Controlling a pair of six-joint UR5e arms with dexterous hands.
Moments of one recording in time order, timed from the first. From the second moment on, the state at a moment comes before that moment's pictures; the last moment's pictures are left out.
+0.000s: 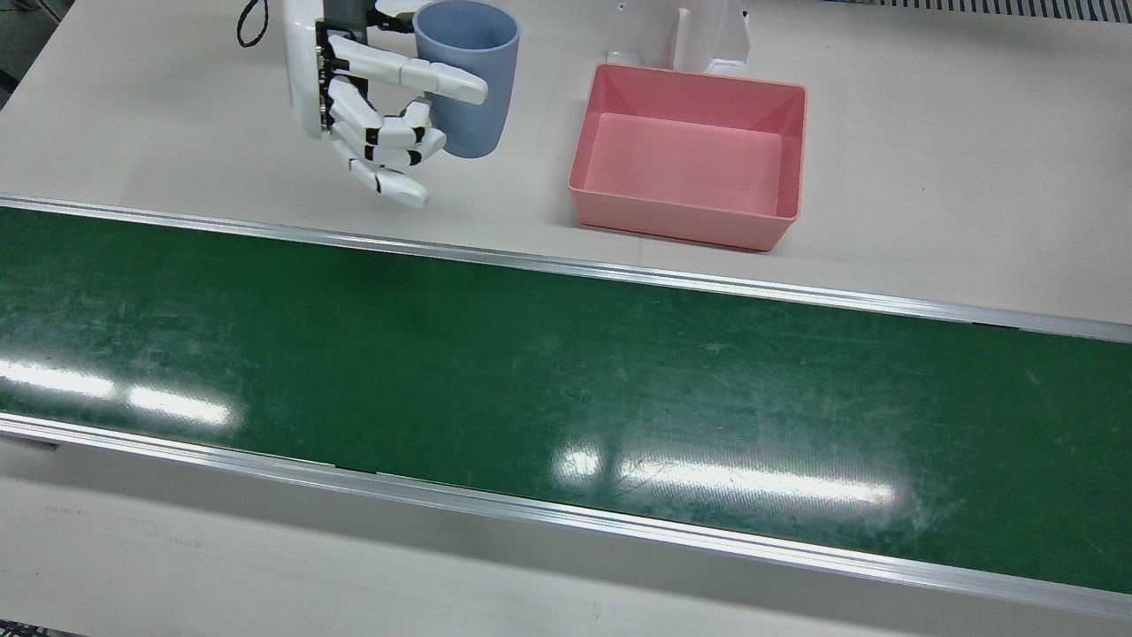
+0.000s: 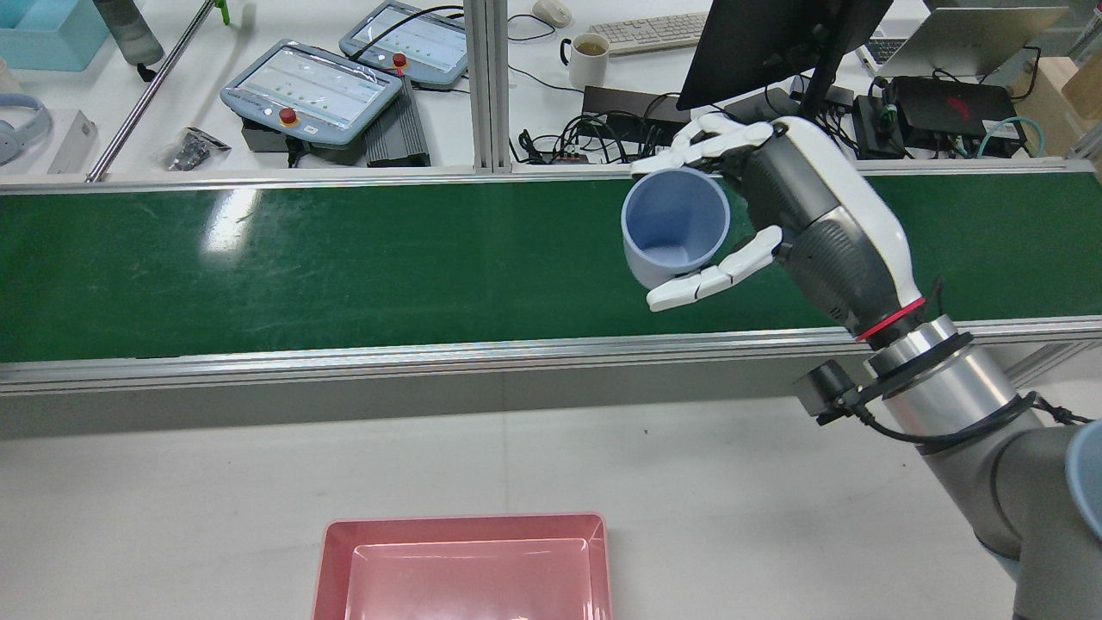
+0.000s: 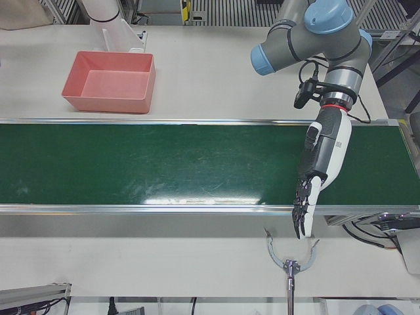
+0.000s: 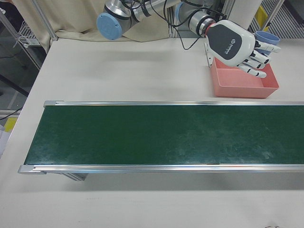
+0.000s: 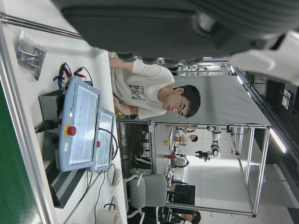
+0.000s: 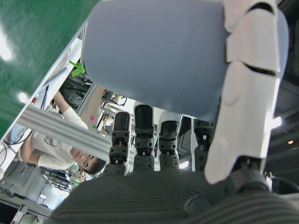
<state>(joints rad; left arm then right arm) -1.41 -1.80 -1.68 0.24 1.81 0.00 0.41 -1.20 2.45 -3.75 -0.81 -0.91</state>
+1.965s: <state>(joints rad) -1.41 -1.80 -1.68 0.24 1.81 0.00 0.03 -1.21 2.31 -3.63 -0.63 -1.10</state>
